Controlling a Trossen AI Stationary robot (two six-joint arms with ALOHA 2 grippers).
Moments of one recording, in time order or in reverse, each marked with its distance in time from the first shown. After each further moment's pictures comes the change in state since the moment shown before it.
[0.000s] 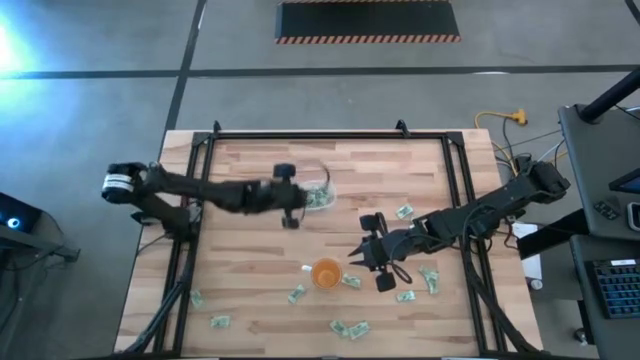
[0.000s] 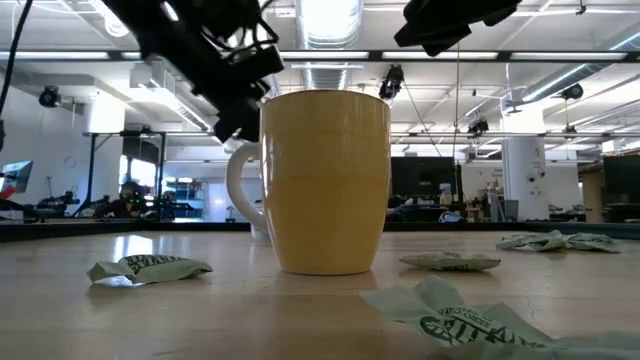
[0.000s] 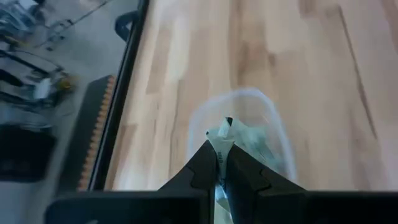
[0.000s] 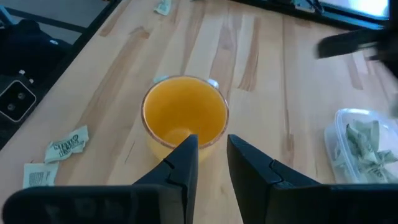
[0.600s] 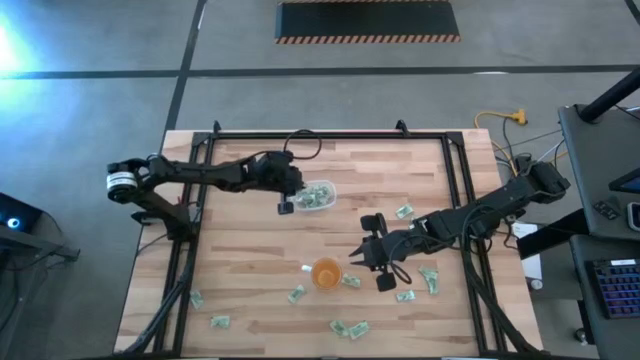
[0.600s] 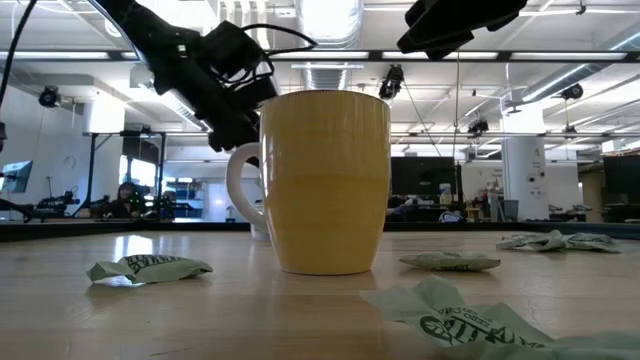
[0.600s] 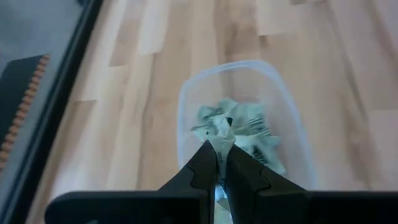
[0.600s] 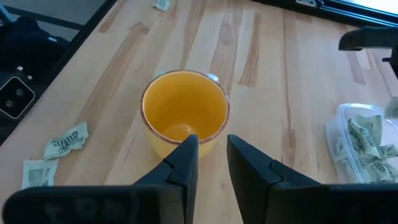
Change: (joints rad) left arm 0.234 0.020 -0.032 -0.006 0.390 -0.004; right arm 0.000 0.000 -0.010 0.001 -0.001 0.009
